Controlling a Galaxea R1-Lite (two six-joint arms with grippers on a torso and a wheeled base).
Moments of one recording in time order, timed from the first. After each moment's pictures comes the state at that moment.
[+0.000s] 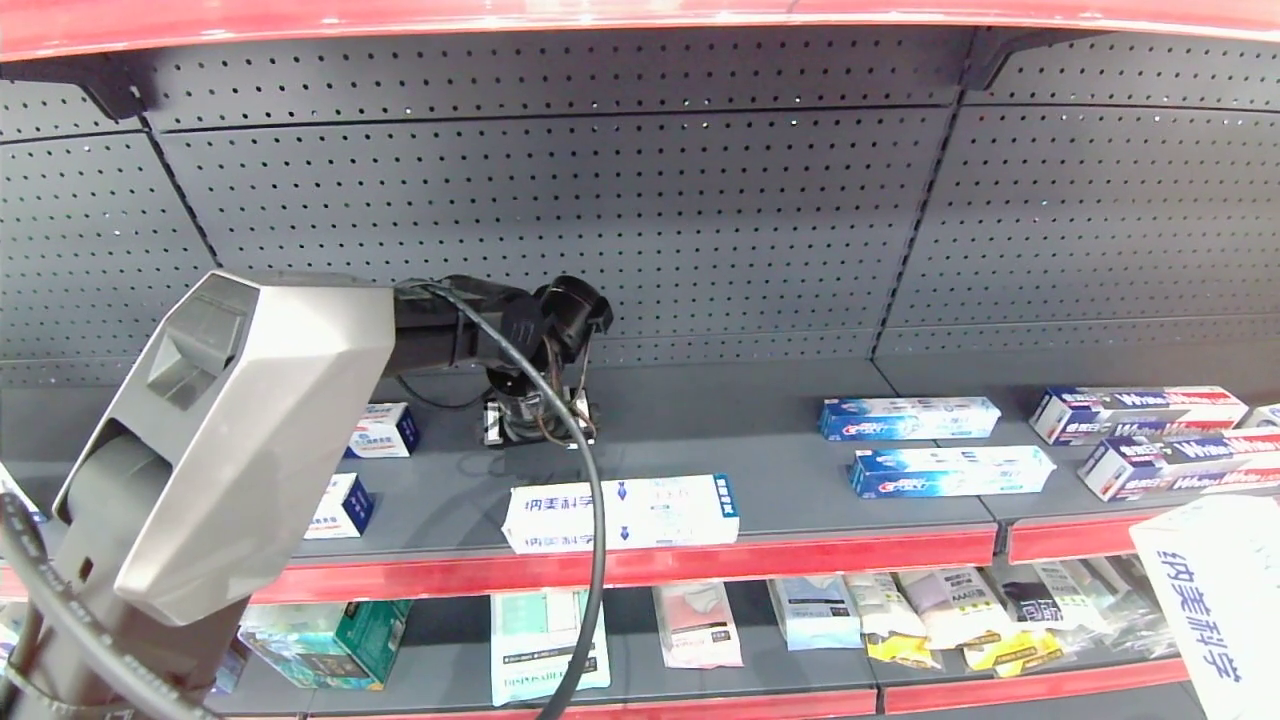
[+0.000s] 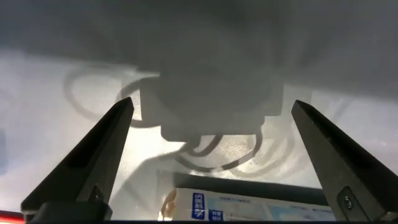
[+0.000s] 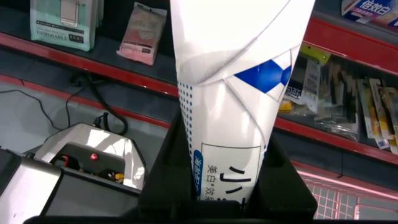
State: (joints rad) left arm -0.49 2.41 -2.00 0.69 0.31 -0.60; right arm 0.23 0.48 -0.27 0.30 -0.07 -0.20
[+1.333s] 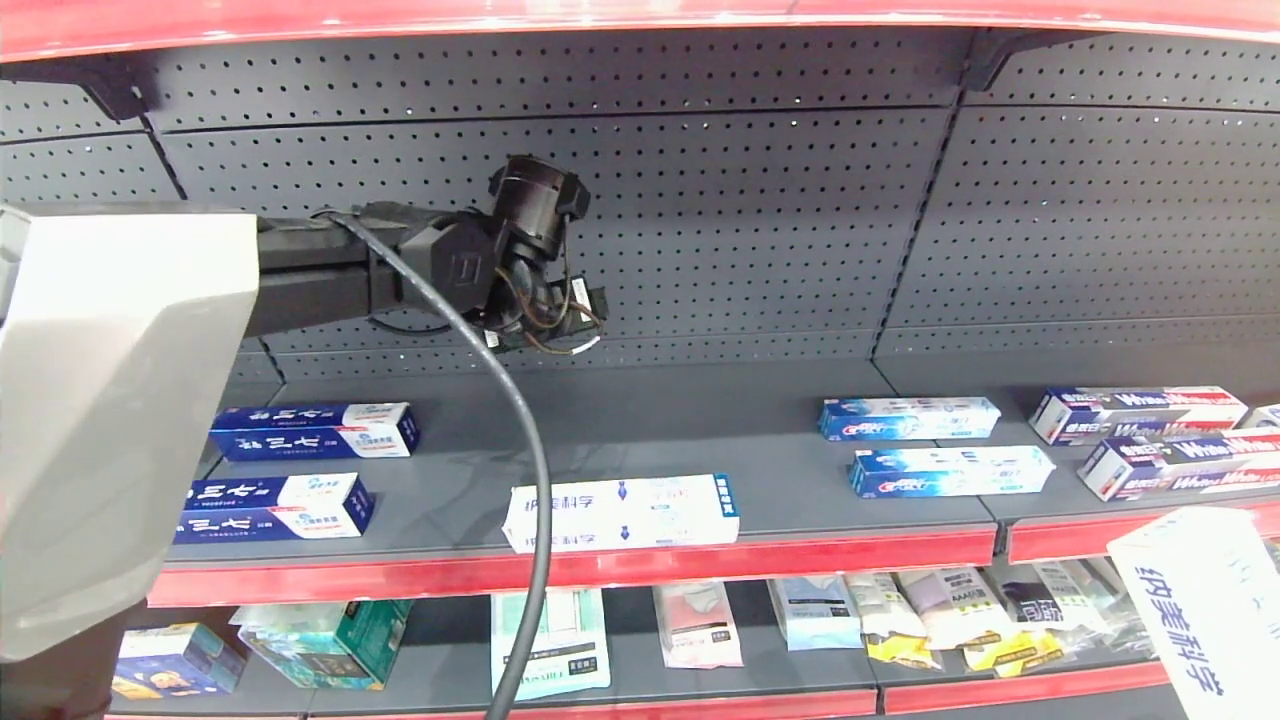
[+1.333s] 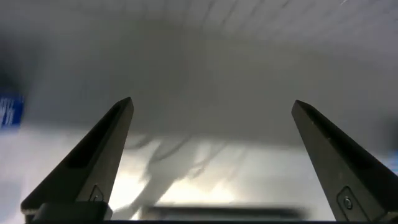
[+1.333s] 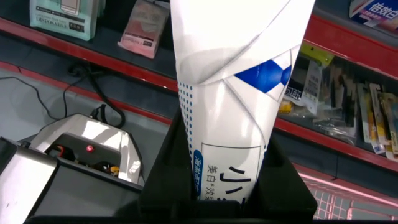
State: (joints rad) left arm -0.50 2.23 -1.95 0.37 0.34 -0.54; right arm 0.23 0.49 -0.25 0.30 -0.05 -0.24
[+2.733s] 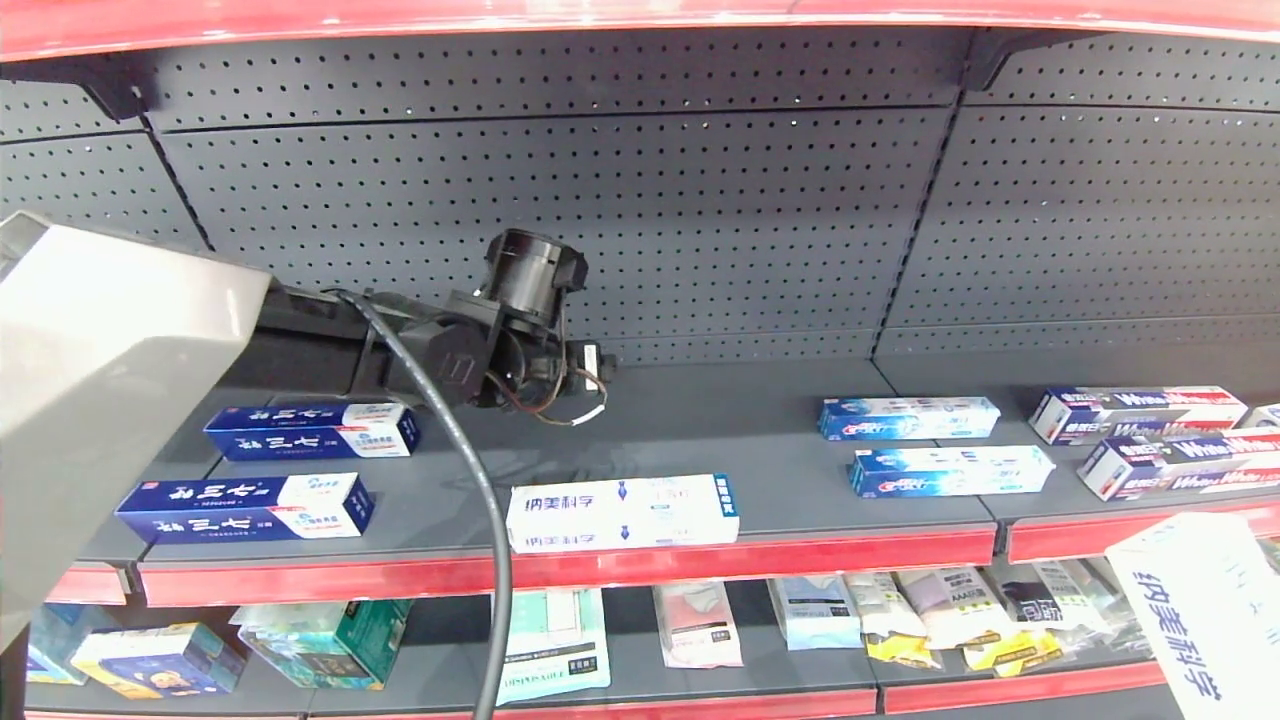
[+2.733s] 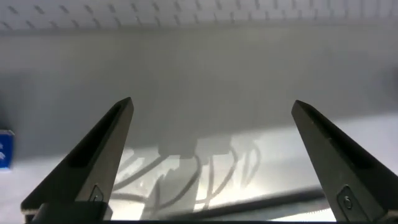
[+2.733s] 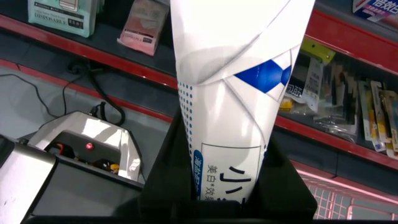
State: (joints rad) left arm -0.53 2.12 -1.50 0.01 0.29 -0.34; right arm 0.23 0.48 -0.24 0.30 -0.05 -0.24
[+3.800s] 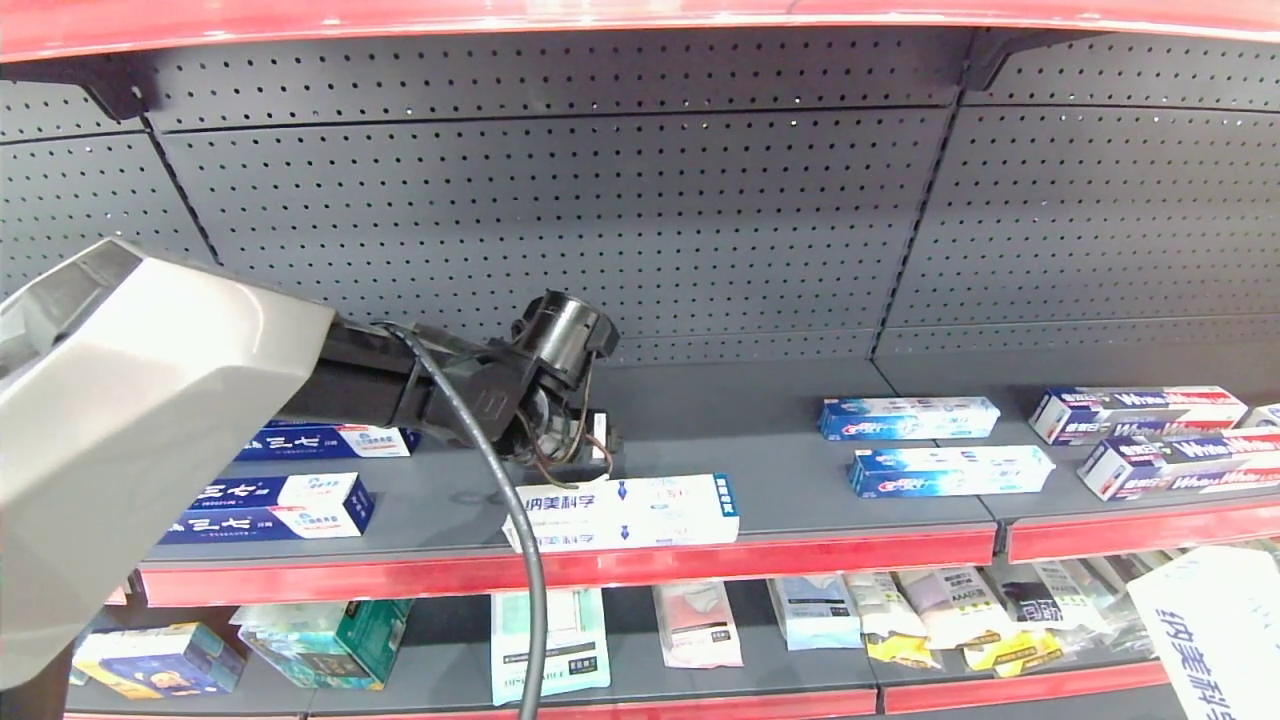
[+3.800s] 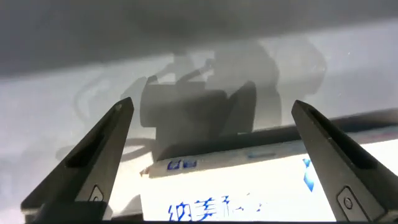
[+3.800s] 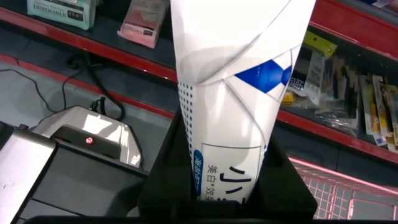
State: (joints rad) left arm -0.58 2.17 -1.48 0.18 0.30 -0.41; right arm 0.23 0.38 -0.24 0.41 -0.05 -0.24
